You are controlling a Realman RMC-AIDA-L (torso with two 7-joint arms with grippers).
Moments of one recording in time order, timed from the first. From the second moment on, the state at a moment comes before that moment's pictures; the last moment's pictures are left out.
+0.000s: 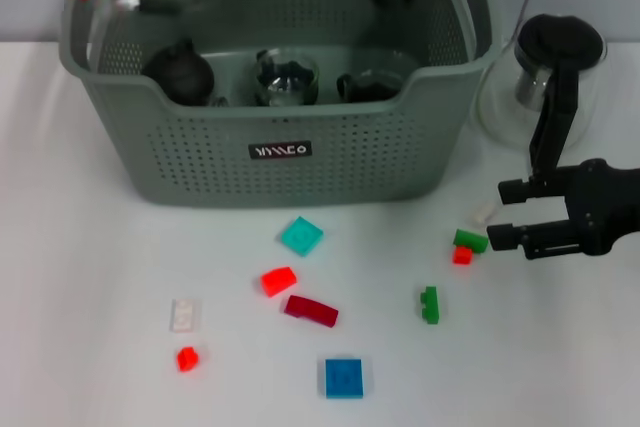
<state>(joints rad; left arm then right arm) -0.75 -2.09 0.96 1.28 1.92 1.50 -2.21 0.57 1.97 -0.83 -0.79 -2.06 -1.68 1.65</state>
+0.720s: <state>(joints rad) -1.12 -2.10 1.02 0.67 2.80 0.84 -2.48 0.59 1.98 -0.83 -0.79 -2.10 -1.69 1.69</state>
